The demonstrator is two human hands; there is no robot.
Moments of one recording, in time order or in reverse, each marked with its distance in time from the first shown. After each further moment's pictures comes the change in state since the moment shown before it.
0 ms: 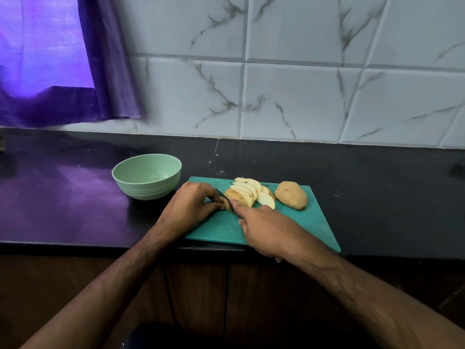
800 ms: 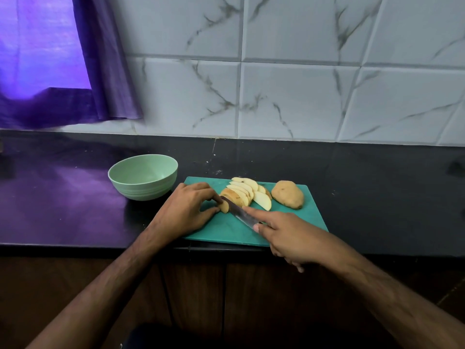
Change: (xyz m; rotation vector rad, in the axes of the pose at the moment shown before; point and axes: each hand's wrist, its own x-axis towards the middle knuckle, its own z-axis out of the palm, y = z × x) left_hand -0.007 -0.007 0.002 0.197 -0.070 0.086; right_hand -0.030 0.038 -0.006 0.370 -0.098 -0.021
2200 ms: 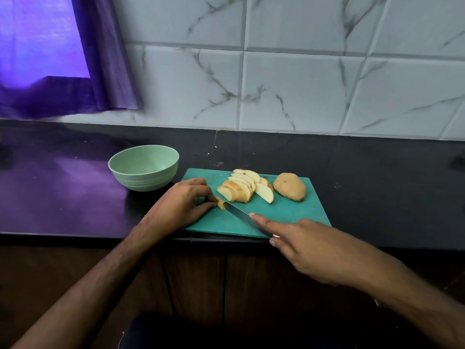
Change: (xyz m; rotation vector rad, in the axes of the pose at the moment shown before) left_hand -0.012 -0.003 -0.006 -0.156 0.032 0.069; right_hand -0.039 0.001 -0.001 -0.489 -0.035 -0.082
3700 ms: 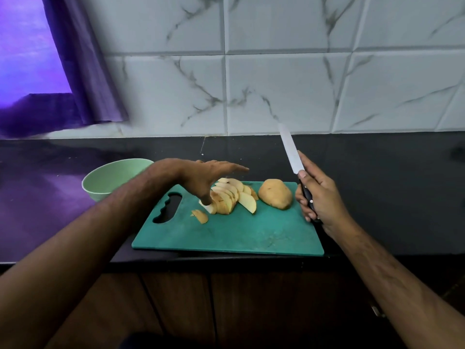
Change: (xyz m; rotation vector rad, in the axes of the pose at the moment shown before) left_hand 0.144 0.018 -0.009 0.181 -0.920 -0.055; right_hand 0.076 0.127 0.021 1.360 0.766 0.064
